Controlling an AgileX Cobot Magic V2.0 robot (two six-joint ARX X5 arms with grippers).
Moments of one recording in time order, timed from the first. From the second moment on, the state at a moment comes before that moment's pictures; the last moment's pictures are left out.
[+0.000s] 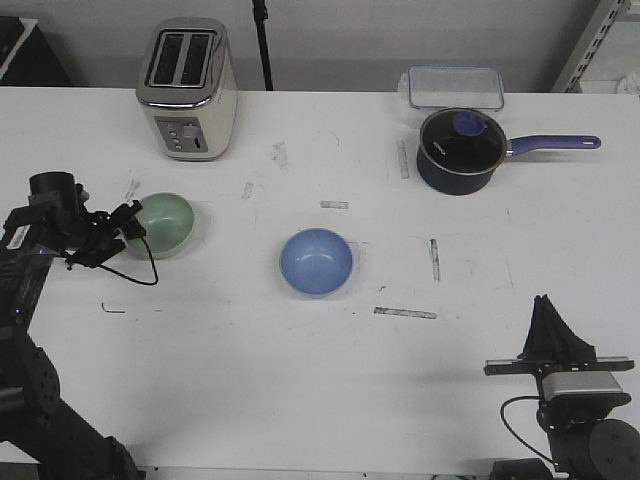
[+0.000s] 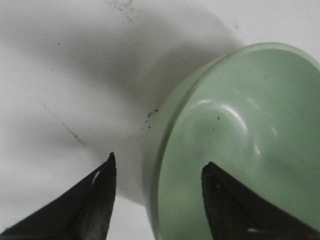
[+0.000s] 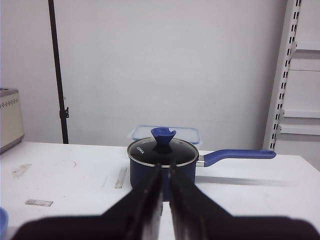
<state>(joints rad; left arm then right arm) 0.28 1.76 1.38 -0.63 0.34 -0.37 0.08 0.16 0.50 -0.23 0.02 -0.02</state>
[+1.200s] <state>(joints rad) 0.09 1.65 1.38 -0.63 0.39 -0.44 0.08 0.16 0.50 -0.23 0.02 -0.02</state>
